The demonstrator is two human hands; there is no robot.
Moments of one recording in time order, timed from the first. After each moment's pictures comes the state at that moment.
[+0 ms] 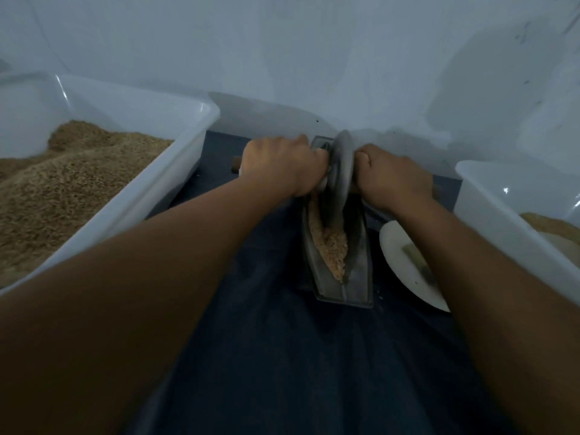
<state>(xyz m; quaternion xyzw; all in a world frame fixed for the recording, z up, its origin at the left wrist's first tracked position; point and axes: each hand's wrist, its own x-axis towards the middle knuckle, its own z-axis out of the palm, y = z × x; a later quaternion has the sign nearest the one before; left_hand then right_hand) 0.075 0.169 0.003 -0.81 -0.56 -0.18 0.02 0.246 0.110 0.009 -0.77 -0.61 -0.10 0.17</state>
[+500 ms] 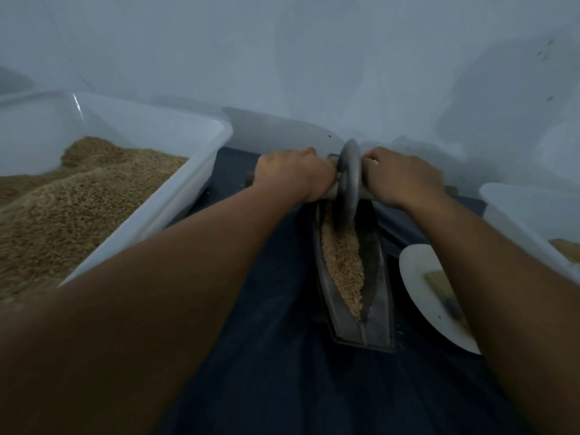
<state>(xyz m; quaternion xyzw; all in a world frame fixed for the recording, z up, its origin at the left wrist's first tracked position) 0.080 0.200 0.009 -0.81 -0.57 -0.15 -0.04 0.251 0.153 0.025 -0.78 -0.61 -0.07 0.14</state>
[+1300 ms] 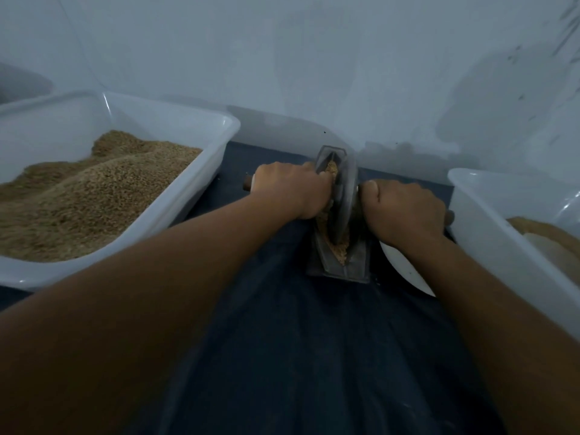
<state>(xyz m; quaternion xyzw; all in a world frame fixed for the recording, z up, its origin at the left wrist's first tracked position) 0.055 0.110 0.011 -0.84 -0.52 -0.14 0.02 0.224 0.038 0.006 -0.74 -0.63 -0.20 0.10</state>
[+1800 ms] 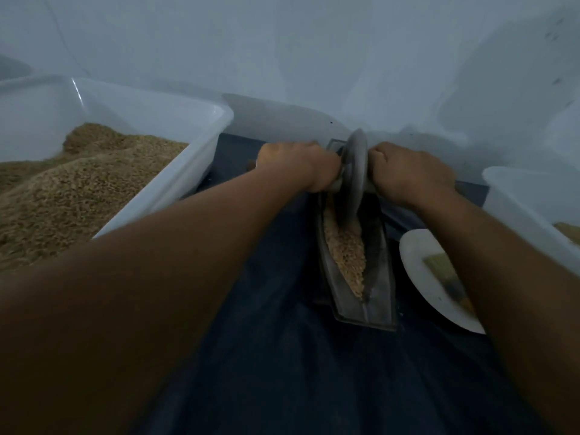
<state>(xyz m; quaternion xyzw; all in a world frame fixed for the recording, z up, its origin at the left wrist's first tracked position) 0.078 0.175 0.019 -0.82 -0.56 -0.08 -0.02 0.250 0.130 0.019 -0.77 -0.62 -0.09 0.13</state>
